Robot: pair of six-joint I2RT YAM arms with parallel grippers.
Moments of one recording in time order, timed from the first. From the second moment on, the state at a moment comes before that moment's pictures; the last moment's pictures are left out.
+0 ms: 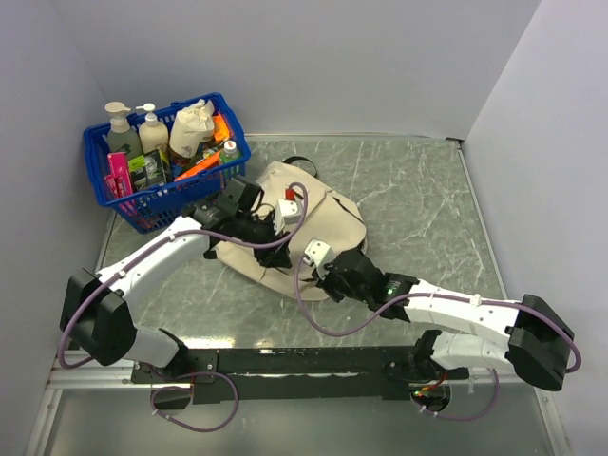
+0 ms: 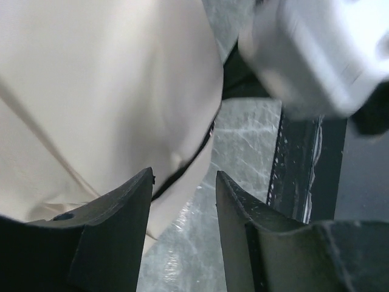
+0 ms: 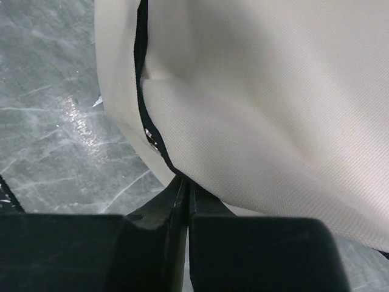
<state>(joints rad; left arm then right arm) -0.60 1.41 1.17 -0.64 0.72 0.39 0.99 1.12 0.57 -0.07 0.07 -0.10</state>
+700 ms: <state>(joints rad) -0.73 1.44 1.01 -0.51 0.69 0.49 1.02 1.01 0.60 -0.24 0.06 0.19</state>
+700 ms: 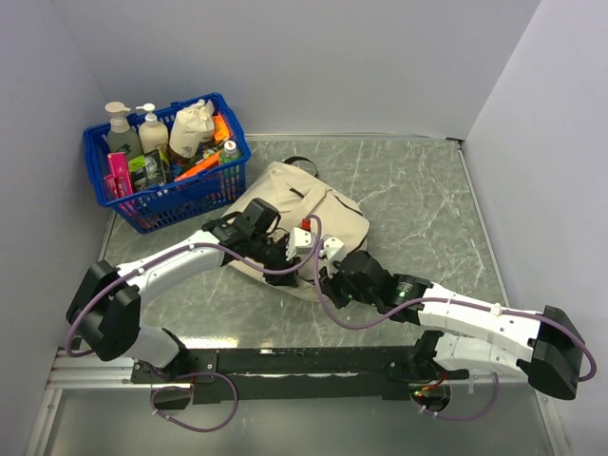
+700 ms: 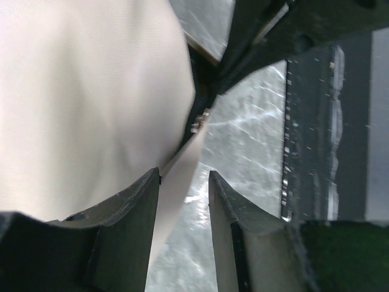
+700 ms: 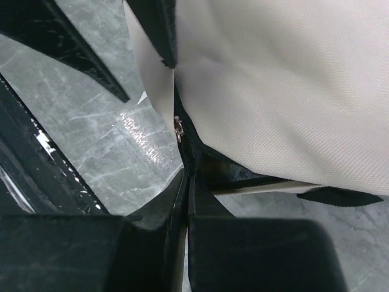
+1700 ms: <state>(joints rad) -0.75 1.44 0.96 -0.44 0.69 0.55 1.05 0.93 0.61 -0.25 0.01 0.25</state>
